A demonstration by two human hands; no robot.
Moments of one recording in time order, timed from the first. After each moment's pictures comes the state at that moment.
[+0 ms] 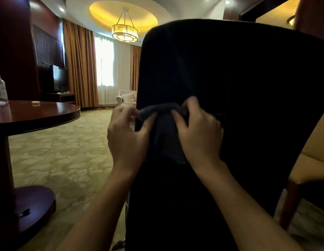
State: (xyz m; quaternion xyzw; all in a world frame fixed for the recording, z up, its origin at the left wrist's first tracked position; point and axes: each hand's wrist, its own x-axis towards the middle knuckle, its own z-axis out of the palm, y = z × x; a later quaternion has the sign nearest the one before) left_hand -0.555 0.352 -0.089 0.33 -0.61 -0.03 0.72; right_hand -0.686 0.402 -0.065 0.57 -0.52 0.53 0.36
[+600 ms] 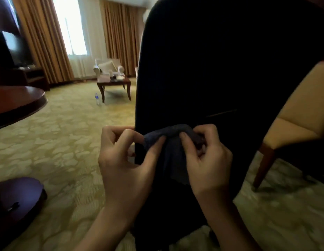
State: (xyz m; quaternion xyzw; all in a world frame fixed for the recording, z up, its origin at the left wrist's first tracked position) left_hand -0.596 0.386 -0.100 0.30 -0.65 -0.09 0.69; right_hand -0.733 0.426 -0.104 0.52 -0.54 0.62 0.22
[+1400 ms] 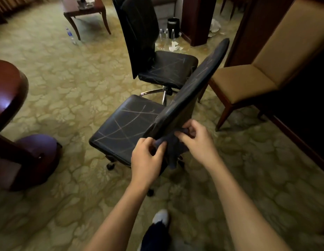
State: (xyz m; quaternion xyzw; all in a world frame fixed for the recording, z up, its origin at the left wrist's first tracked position) left_hand -0.710 0.492 0.053 0.53 -0.71 -0.33 0.33; right_hand -0.873 0.529 0.075 0.44 -0.73 0.46 -0.25
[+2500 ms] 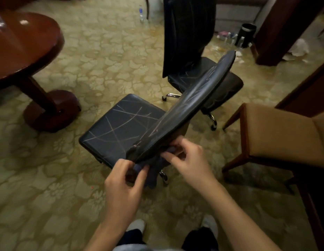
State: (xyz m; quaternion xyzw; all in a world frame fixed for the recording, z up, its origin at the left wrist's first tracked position) left_hand -0.917 0.494 0.067 0.64 -0.58 -0.19 0.46; right_hand -1.093 0.425 0.096 0.68 -0.53 0.33 -0.37
